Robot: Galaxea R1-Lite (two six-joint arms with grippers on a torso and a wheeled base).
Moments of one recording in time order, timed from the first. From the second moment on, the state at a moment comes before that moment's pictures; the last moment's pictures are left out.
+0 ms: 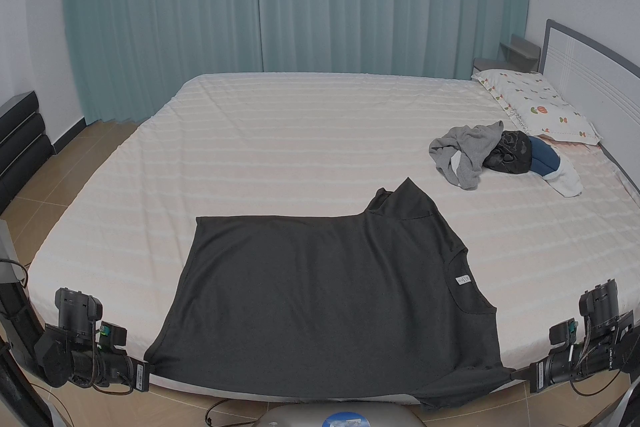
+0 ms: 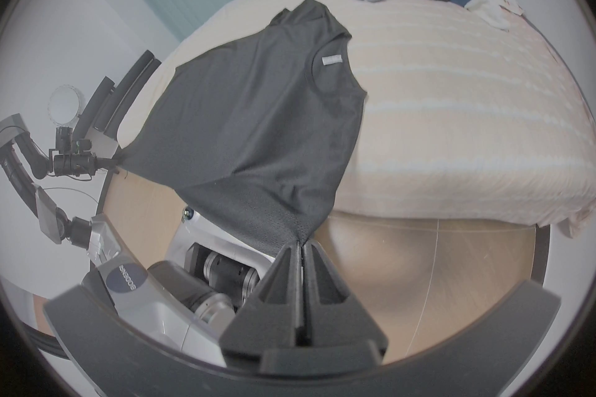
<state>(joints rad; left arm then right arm) 0.06 1.88 -0.03 -0.80 -0.16 0.13 0.08 1.63 -0.02 -0.56 0.26 0.02</state>
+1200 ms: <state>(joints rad) 0.01 1.80 -0.35 -0.65 -0.16 -0.23 0.06 1.68 -0.31 -0.58 0.27 0.15</state>
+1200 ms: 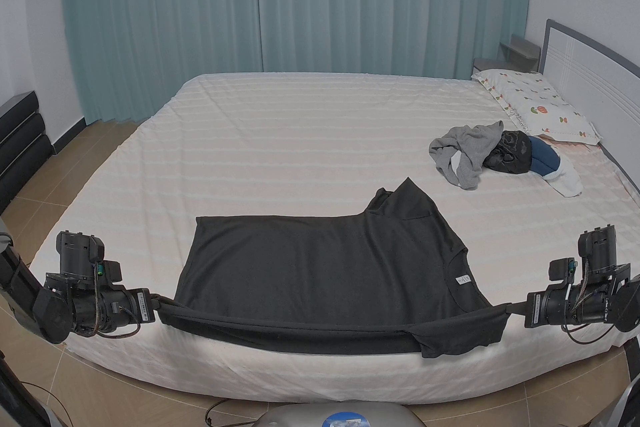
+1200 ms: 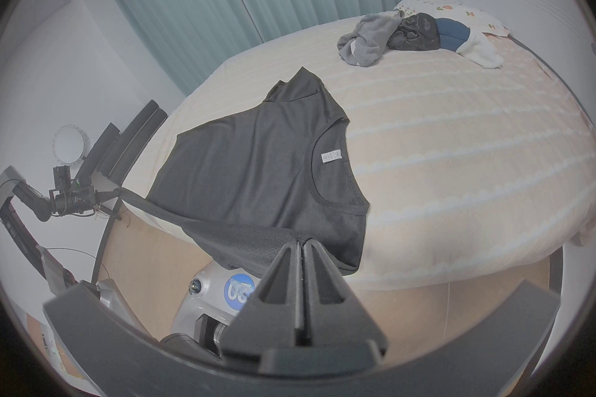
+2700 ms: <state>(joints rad) 0.01 2.06 -0.61 -0.56 -0.16 -0.26 0.07 2.00 -0.61 -0.58 0.26 0.20</state>
